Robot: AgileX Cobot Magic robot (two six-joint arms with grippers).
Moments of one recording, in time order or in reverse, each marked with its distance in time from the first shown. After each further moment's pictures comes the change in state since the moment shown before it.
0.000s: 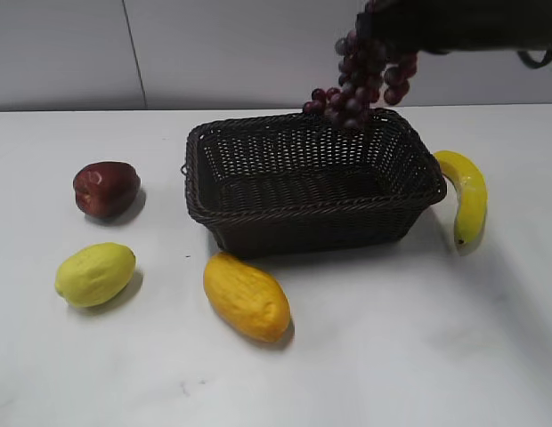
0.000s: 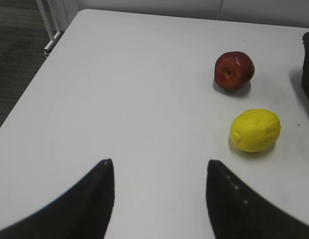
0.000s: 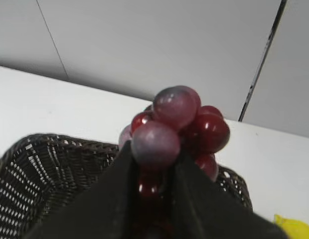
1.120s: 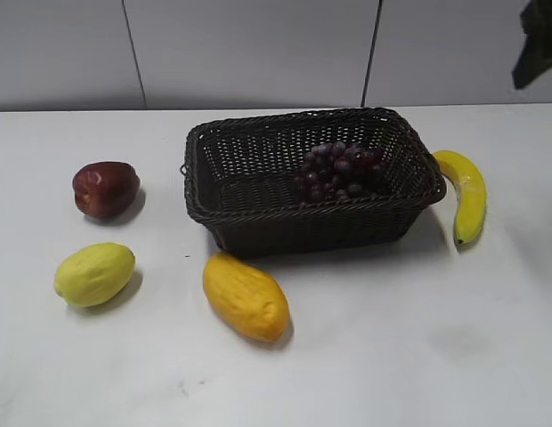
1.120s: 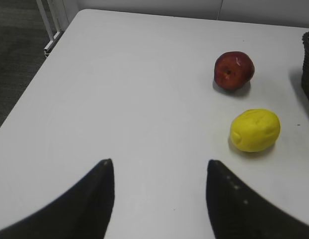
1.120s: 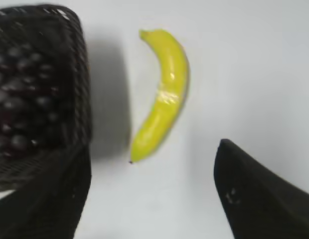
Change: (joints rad) left arm 0.000 0.000 0.000 0.000 0.000 0.000; right arm -0.367 0.059 -0.398 -0.043 1.057 0.058
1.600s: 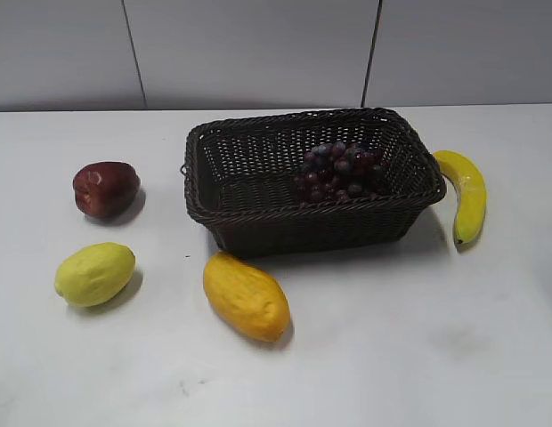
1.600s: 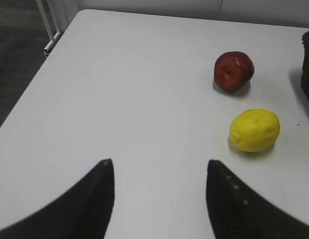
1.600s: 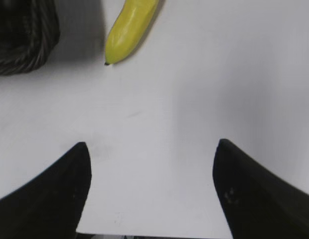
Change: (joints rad) left arm 0.000 0.000 0.000 0.000 0.000 0.000; right arm -0.013 -0.135 0.149 -0.020 0.203 -0.050
